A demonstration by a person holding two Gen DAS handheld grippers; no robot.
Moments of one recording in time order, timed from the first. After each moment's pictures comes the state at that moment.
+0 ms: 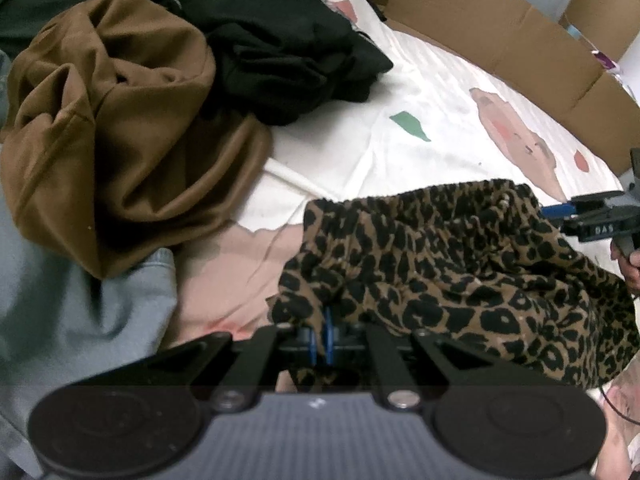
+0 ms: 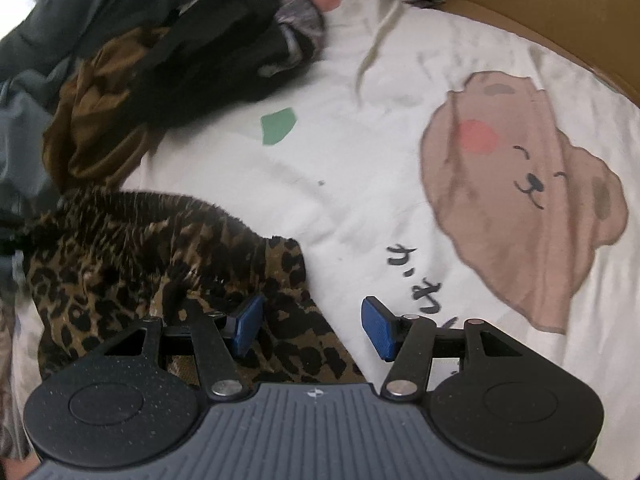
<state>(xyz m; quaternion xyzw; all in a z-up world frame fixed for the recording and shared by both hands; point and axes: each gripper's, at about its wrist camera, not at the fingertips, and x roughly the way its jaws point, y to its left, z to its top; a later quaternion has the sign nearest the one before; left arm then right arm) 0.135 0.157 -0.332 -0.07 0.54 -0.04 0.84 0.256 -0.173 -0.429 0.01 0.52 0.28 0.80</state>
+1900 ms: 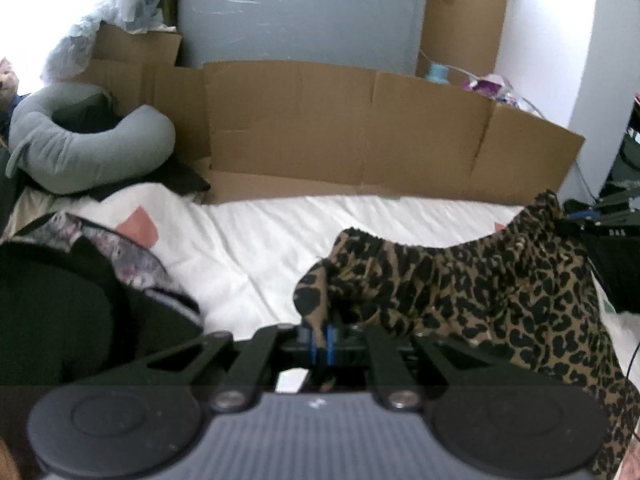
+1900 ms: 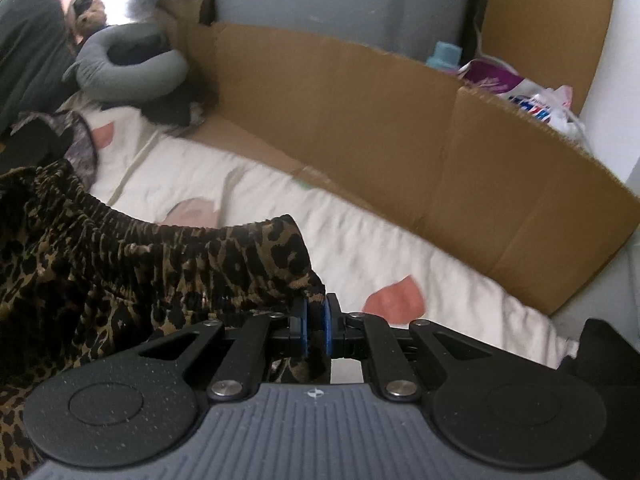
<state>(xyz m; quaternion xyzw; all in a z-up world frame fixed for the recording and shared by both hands) 0.327 0.003 -0.296 0.05 0.36 -0.21 0.91 0.254 -0.354 -0.330 -0.05 0.40 0.01 0.92</state>
